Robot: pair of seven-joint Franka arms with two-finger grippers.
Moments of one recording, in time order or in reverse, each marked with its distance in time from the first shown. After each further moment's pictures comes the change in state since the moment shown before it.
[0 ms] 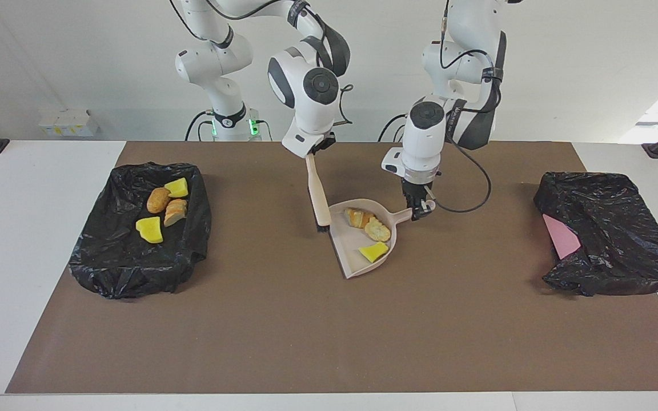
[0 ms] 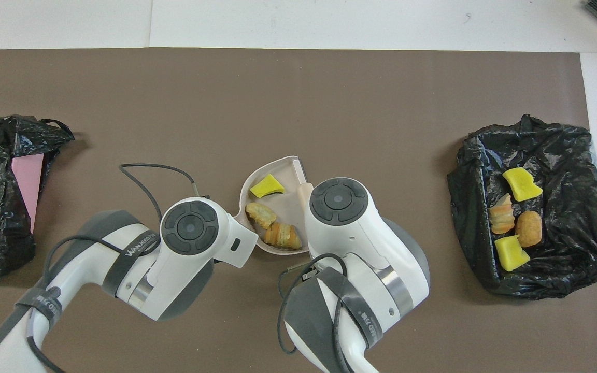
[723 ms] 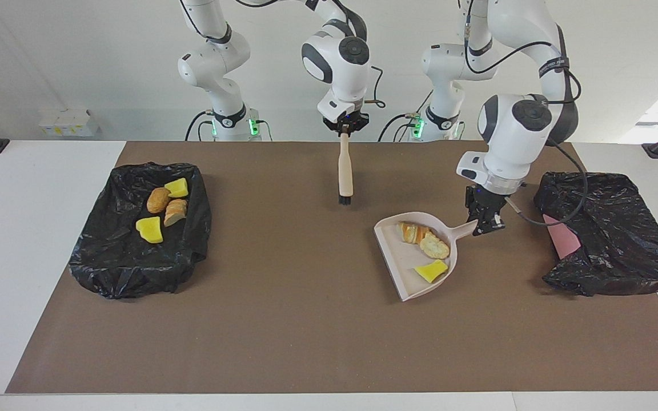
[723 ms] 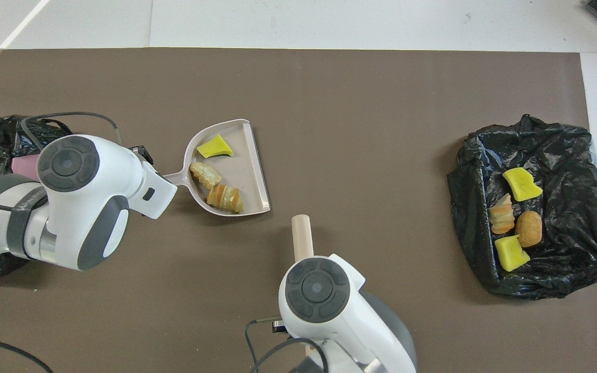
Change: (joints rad) left arm 0.270 0.004 0.006 0.199 -0.152 -0.128 0.414; right arm 0.328 -0.081 0.007 -0.270 0.100 0.415 0.438
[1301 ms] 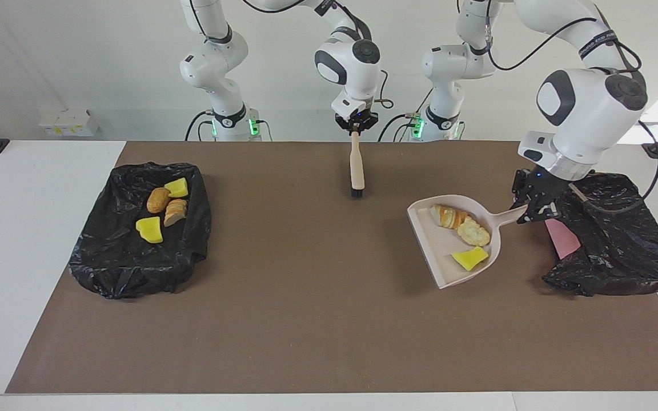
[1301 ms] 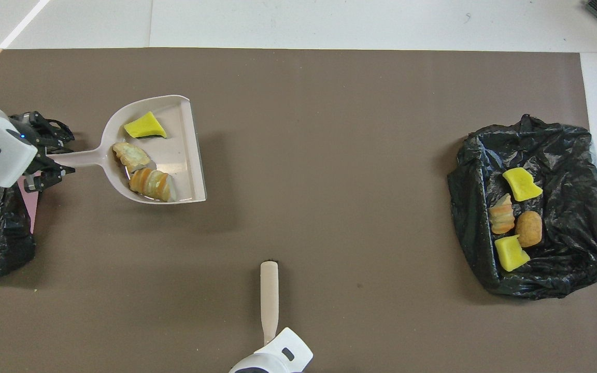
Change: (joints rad) left arm 0.187 -0.002 0.000 0.189 -0.074 -0.241 0.255; right arm 0.090 0.035 0.001 -0.061 0.027 0.135 0.034
